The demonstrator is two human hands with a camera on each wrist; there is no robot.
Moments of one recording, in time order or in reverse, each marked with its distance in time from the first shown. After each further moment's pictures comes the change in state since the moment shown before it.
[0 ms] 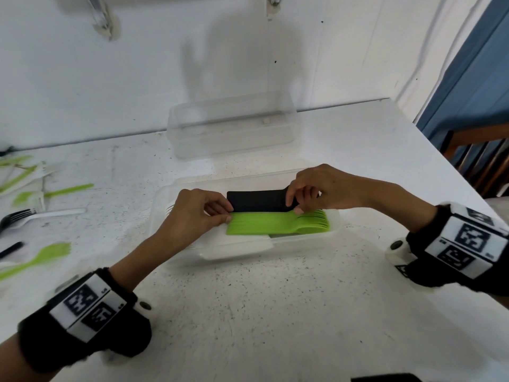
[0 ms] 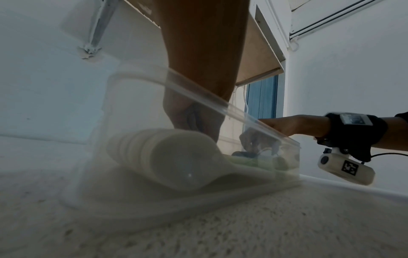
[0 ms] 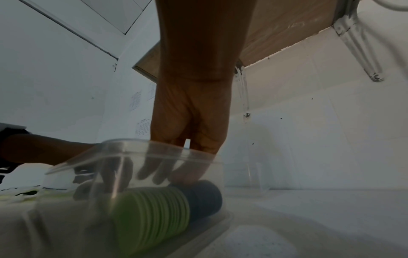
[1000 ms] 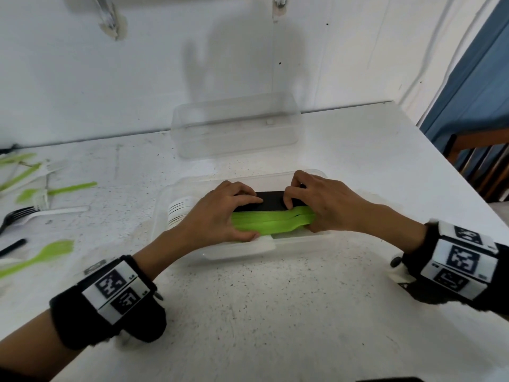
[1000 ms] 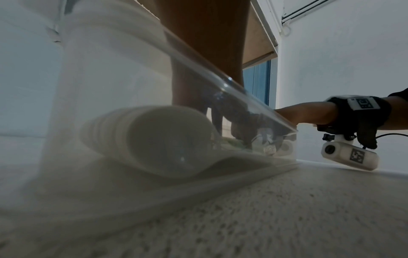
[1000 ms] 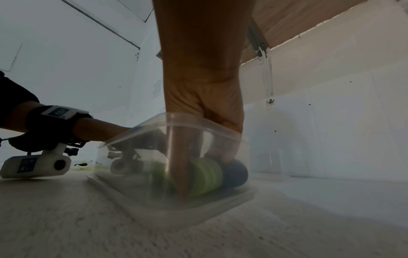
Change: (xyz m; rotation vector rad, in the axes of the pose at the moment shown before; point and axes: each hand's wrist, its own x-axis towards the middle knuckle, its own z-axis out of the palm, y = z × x) left_hand 0.013 0.003 0.014 0.366 -0.173 0.364; right_hand -0.004 -0.007 0.027 -0.537 0.084 0.033
